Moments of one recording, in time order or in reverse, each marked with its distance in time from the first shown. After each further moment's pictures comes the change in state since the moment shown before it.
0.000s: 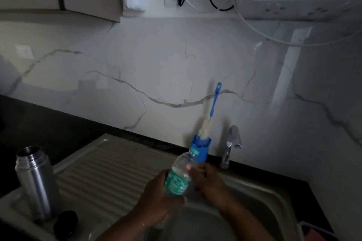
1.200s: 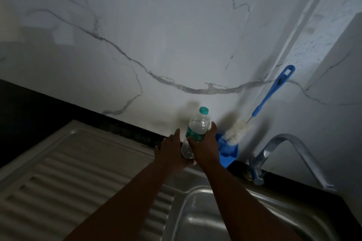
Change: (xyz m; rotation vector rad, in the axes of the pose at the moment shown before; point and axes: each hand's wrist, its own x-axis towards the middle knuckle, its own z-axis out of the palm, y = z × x) left_hand 0.268 -0.128 0.030 0.352 -0.232 -0.121; right_hand 0.295 0.029 0.059 -0.258 0.553 -0.115
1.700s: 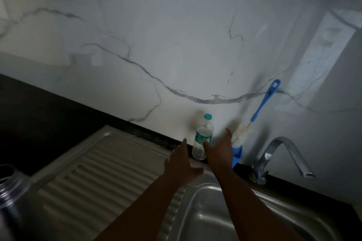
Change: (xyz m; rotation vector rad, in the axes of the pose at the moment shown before) left_hand -0.086 0.009 -0.014 -0.092 0.076 -0.043; right_hand -0.063 -0.041 -0.040 0.007 0.089 -0.053
